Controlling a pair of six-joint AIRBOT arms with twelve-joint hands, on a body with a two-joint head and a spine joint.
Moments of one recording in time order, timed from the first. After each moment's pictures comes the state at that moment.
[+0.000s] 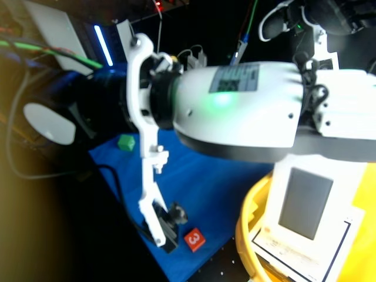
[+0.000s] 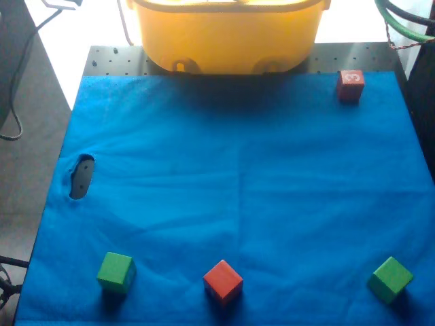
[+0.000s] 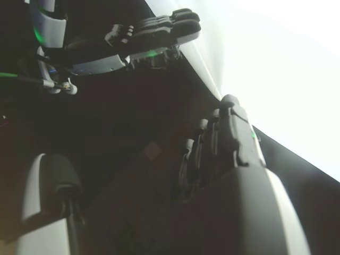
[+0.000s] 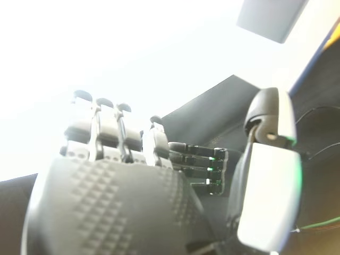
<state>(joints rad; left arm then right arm) 0.44 -1.20 1.63 0.28 -1.17 0.17 -0.20 -1.29 1.54 -0.09 0.49 -1.12</state>
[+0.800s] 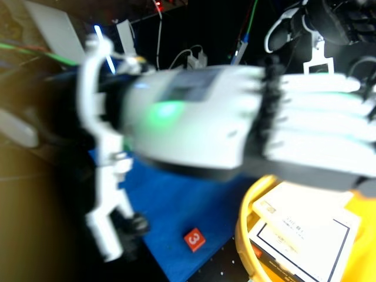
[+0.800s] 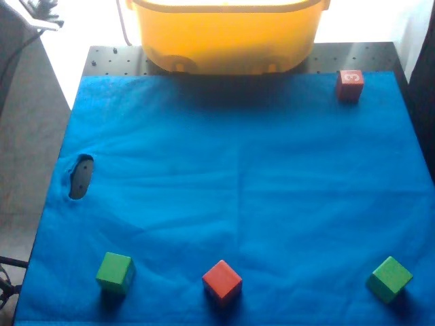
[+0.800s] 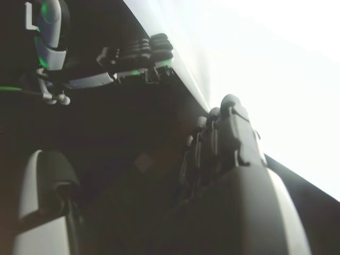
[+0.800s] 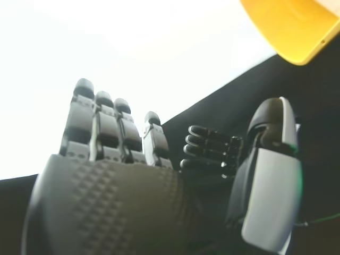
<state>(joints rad) 0.53 -1.15 1.60 0.20 -1.14 0.19 -0.20 -1.11 1.41 -0.06 0.49 -1.12</state>
